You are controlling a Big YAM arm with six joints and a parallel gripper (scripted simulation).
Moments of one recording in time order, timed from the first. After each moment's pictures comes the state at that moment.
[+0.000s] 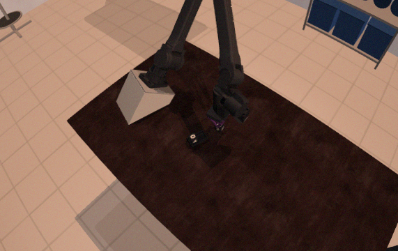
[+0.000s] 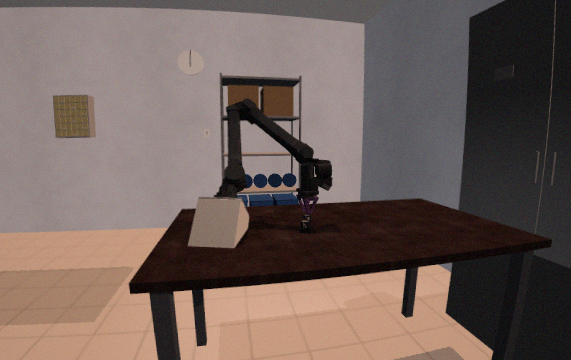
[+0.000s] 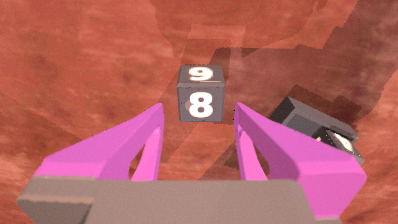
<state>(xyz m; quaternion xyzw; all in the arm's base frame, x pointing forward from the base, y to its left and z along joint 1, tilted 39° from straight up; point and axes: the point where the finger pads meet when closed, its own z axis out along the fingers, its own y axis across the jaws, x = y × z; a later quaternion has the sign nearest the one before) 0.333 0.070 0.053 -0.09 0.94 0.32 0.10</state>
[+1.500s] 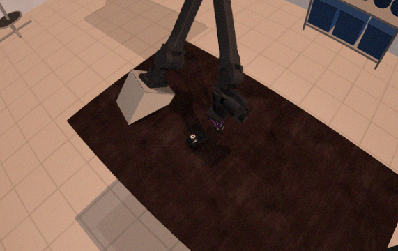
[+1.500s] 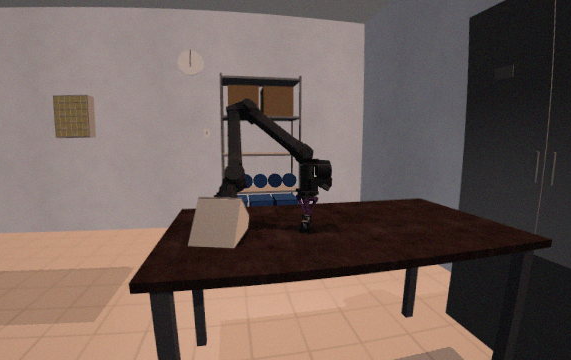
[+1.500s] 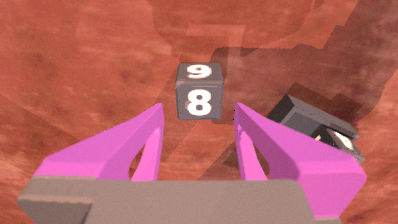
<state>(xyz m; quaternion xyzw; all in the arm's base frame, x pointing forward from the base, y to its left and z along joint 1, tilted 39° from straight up) 0.332 0.069 0.052 -0.09 0.94 0.32 0.10</state>
